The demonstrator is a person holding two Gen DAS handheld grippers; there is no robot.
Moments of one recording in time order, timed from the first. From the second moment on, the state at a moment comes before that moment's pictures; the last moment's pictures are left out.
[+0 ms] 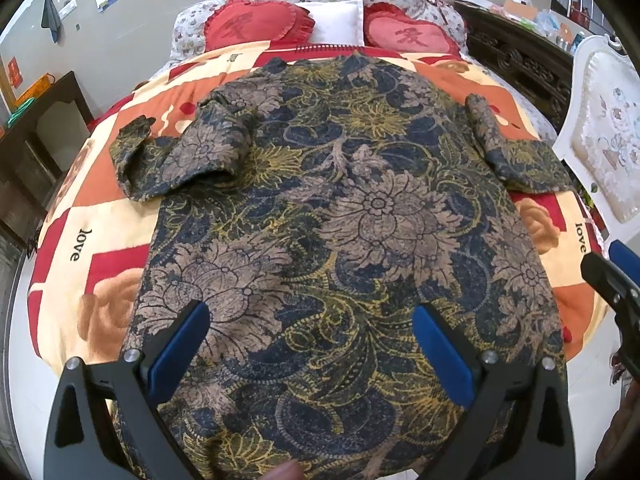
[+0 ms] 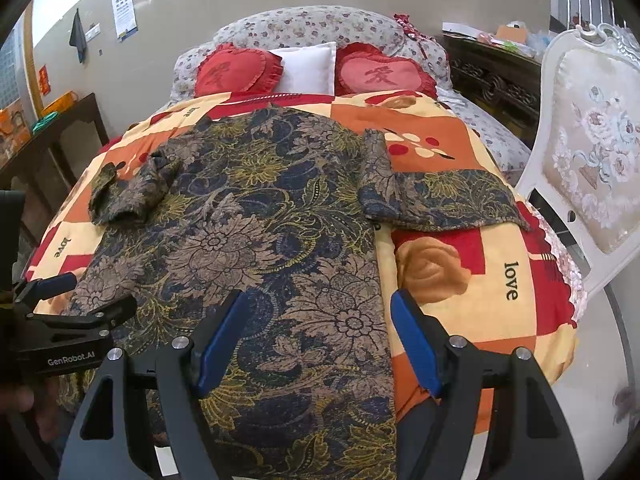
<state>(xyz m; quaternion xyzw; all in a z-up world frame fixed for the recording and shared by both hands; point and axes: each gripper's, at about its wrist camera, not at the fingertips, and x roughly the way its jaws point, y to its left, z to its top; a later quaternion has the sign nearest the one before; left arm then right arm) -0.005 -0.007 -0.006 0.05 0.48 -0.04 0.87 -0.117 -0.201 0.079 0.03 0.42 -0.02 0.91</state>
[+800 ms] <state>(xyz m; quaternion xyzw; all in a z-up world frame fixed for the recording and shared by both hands) 0.000 0.013 -0.027 0.02 0.50 -0.04 0.86 -0.115 -0.197 0.075 0.05 0.41 -0.02 0.91</state>
